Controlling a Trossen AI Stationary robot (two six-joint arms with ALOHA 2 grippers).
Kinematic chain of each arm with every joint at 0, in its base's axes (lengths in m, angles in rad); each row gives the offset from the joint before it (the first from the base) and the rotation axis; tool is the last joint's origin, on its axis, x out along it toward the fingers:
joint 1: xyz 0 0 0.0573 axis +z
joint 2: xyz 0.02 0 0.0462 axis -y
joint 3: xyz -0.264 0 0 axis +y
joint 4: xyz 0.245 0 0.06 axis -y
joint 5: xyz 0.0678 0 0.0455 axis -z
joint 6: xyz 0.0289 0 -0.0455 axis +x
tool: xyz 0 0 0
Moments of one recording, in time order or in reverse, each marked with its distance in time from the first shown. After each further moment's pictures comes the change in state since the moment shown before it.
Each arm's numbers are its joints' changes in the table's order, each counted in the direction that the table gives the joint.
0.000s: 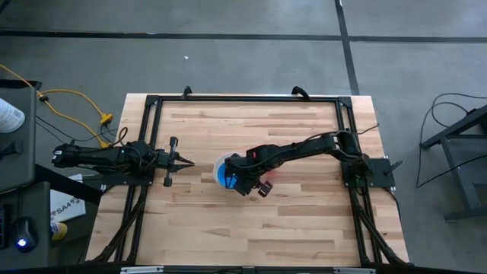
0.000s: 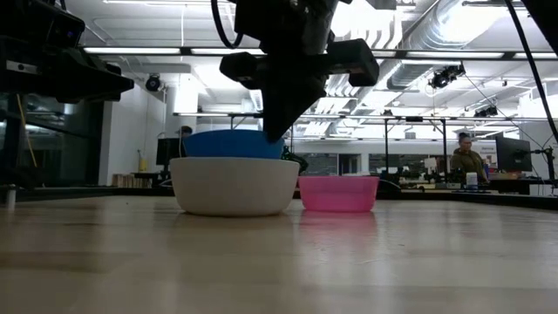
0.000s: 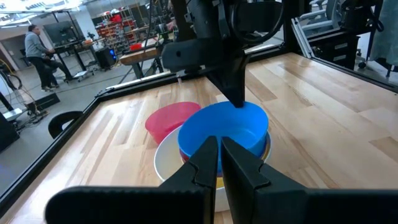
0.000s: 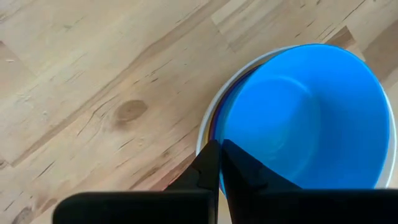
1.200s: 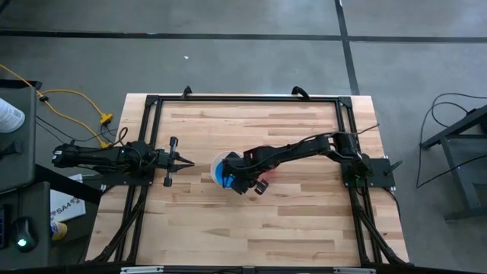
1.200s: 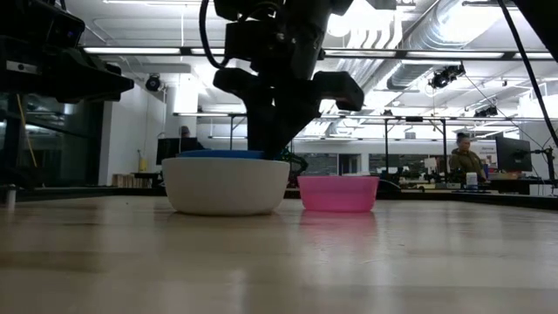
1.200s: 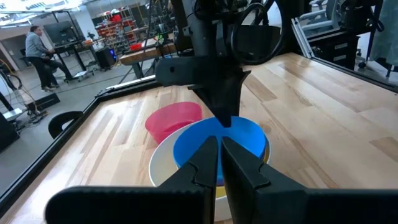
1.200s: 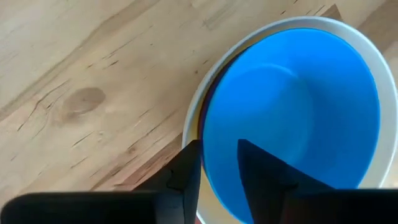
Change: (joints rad) left arm 0.000 0.000 0.000 0.000 0.000 0.000; right arm -0.009 -0.047 -0.001 0.052 0.094 -0.026
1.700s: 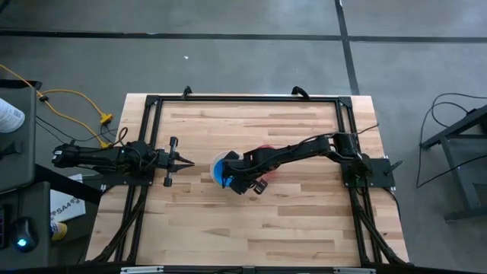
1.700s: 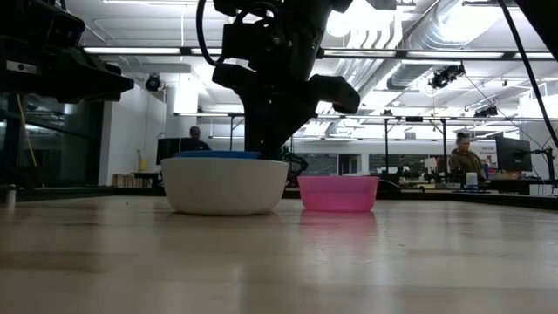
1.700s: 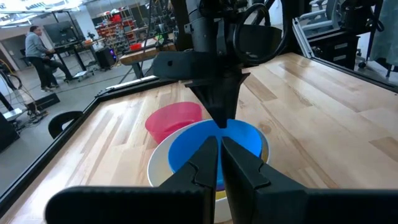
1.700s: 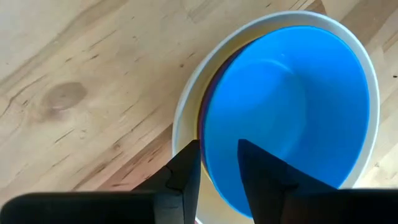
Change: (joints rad) left arm 0.000 0.000 0.000 0.000 0.000 0.000; right arm 0.012 0.000 0.000 0.016 0.073 0.002
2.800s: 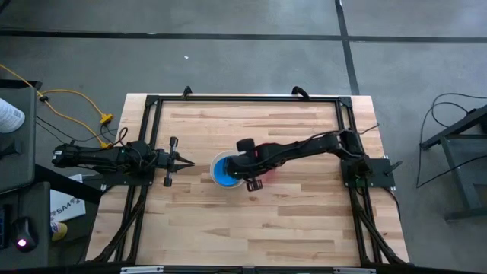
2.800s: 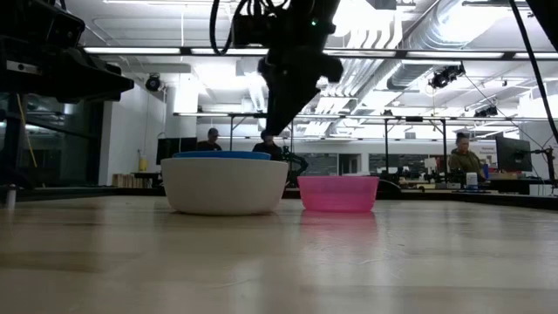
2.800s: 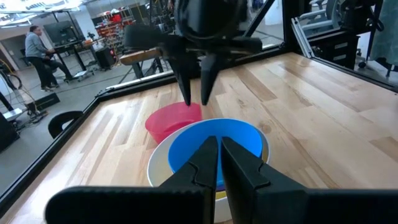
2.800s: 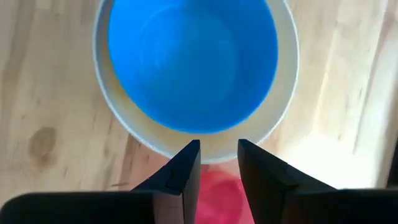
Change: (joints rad) left arm 0.000 0.000 0.000 0.000 0.000 0.000; right arm -0.007 0.076 -0.001 -0.102 0.189 0.614
